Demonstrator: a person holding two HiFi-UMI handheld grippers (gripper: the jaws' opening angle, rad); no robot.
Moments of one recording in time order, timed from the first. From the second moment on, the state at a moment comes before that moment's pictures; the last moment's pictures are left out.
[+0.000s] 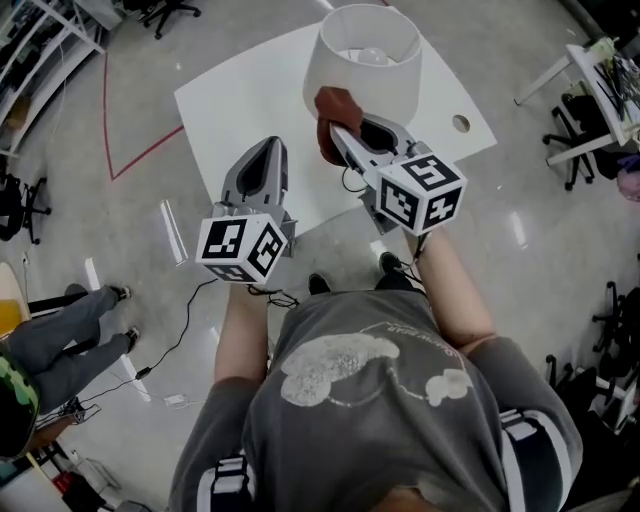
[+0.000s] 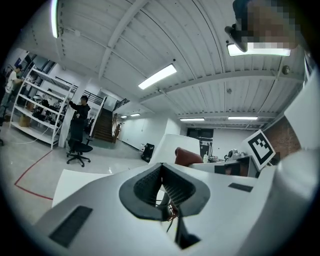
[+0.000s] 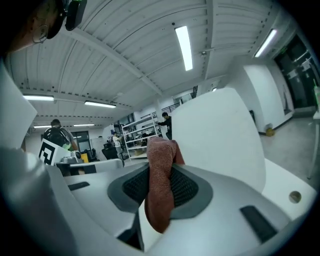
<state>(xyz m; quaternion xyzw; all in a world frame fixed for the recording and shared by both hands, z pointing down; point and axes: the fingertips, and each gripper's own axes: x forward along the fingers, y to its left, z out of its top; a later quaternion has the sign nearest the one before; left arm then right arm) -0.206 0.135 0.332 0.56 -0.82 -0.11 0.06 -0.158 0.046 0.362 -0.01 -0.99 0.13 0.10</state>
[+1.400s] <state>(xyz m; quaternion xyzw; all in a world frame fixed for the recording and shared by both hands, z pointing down) -0.227 0.141 0.297 0.55 -0.83 -0.11 0.03 -0.190 0.058 0.327 -0.02 -0.98 0.16 0.07</state>
